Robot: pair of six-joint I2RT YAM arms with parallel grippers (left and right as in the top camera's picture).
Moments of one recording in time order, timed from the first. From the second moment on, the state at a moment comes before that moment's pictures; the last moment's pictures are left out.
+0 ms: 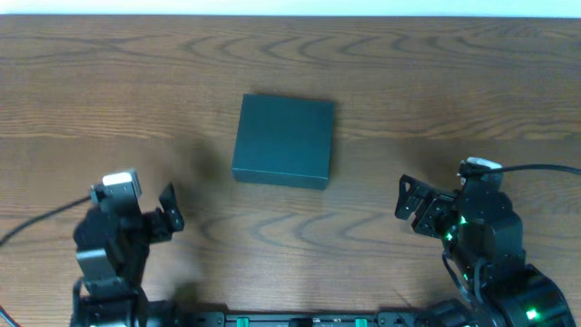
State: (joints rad) left arm 0.12 0.40 0.51 -0.64 0.04 -0.10; right arm 0.35 0.66 0.86 -0.88 0.19 0.59
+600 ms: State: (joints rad) left arm 0.10 0.03 0.18 -0.61 0.04 -0.15; right arm 0.35 0.66 0.86 -0.88 0.19 0.59
